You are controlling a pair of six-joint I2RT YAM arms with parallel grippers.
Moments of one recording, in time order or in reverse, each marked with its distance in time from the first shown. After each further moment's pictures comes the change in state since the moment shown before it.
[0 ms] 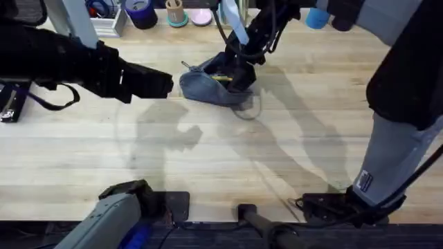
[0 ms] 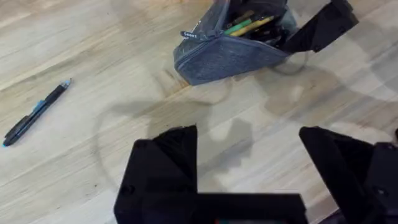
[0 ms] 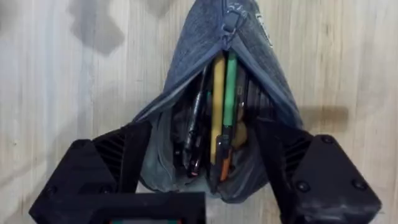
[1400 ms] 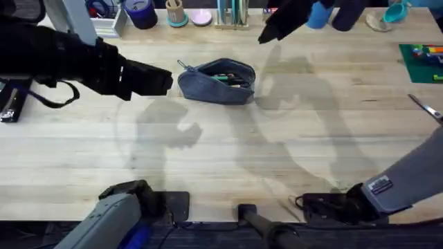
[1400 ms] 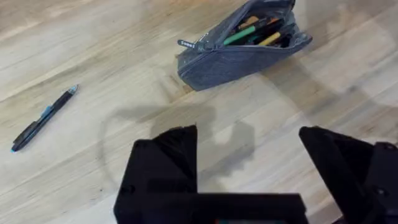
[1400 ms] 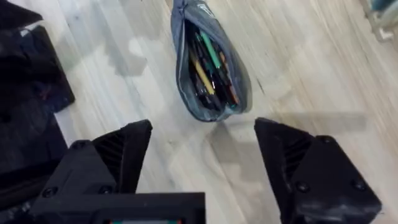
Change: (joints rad) left arm 0.000 0.000 0.000 0.028 0.000 0.000; right arm -0.191 -0.273 0.212 -0.328 0.000 0.409
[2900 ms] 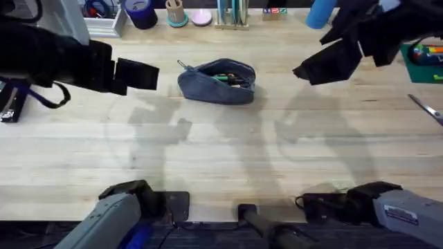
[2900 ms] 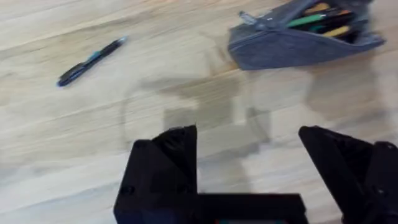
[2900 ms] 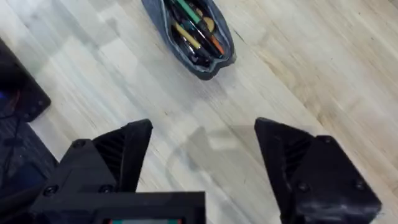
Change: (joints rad) left arm 0.000 0.000 0.000 0.021 -0.239 -0.156; right arm -0.029 -0.608 -0.604 0.242 0.185 0.214
